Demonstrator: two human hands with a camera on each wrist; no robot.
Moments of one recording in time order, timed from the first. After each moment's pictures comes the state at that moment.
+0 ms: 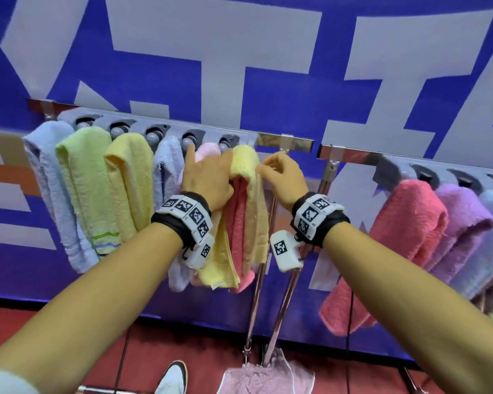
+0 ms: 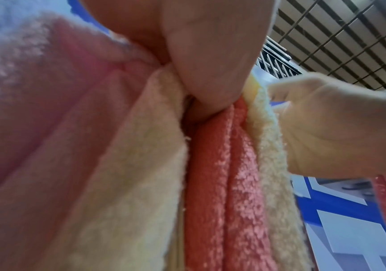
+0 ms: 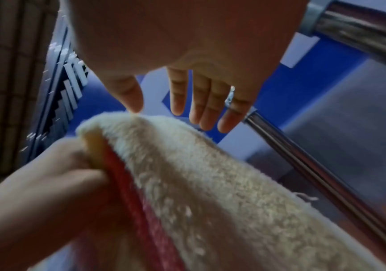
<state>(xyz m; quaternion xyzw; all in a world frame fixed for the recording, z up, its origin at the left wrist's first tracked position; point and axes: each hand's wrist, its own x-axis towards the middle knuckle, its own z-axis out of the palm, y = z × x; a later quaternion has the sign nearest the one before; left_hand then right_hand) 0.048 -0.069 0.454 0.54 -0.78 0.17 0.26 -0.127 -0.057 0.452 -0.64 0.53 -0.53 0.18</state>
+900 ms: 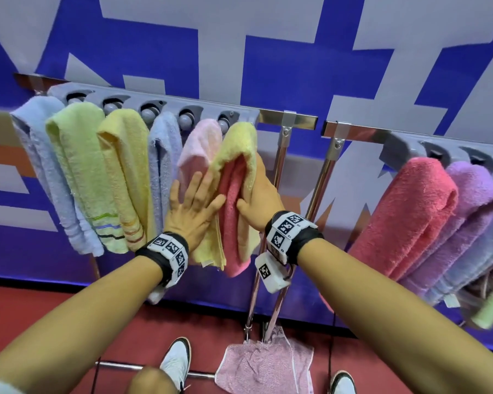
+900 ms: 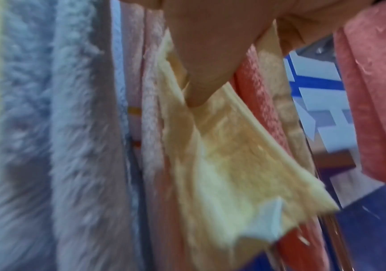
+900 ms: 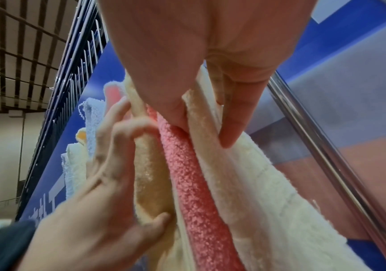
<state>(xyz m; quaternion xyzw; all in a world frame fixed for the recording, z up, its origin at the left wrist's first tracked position) 0.093 -0.077 0.300 0.39 -0.77 0.37 0.34 -0.092 -0.038 0.380 -0.73 0.56 -0.38 0.09</state>
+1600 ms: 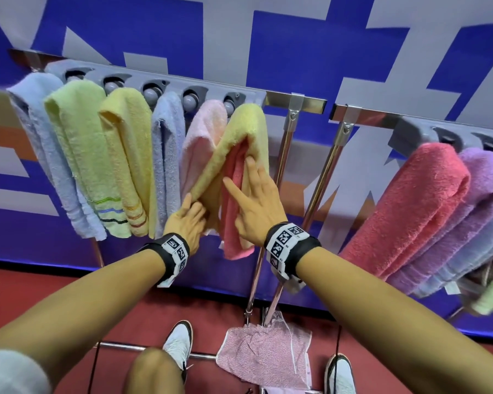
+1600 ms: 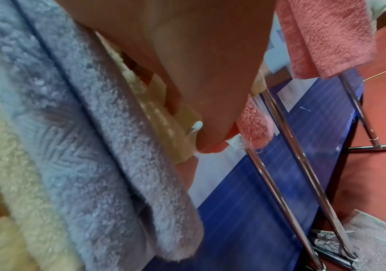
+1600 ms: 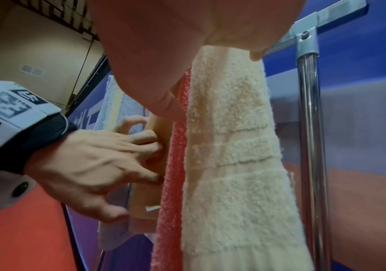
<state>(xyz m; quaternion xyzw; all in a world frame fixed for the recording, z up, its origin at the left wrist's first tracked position) 0.100 -0.051 0.276 0.50 -0.79 0.32 -0.17 -0.091 -0.022 0.329 -0.82 0.47 -0.25 -0.21</state>
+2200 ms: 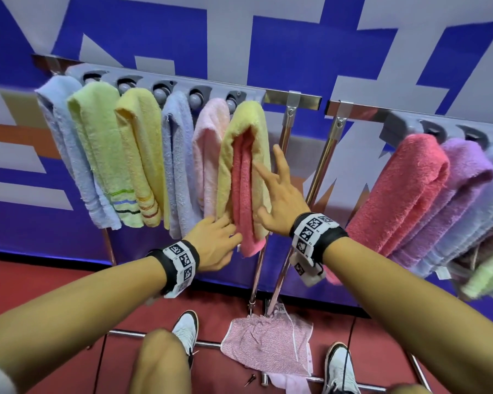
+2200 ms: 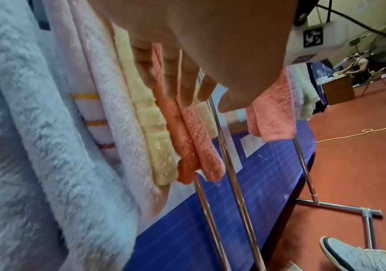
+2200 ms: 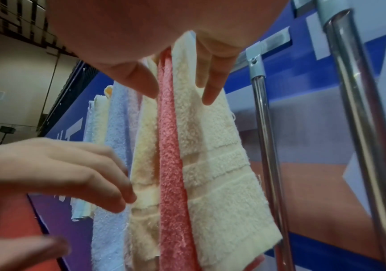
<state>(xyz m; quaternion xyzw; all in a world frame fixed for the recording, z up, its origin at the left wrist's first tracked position) 0.082 0.014 0.283 0.31 -0.92 0.23 -0.01 -0.123 0.025 0.359 -0.82 0.47 -0.31 -0.05</state>
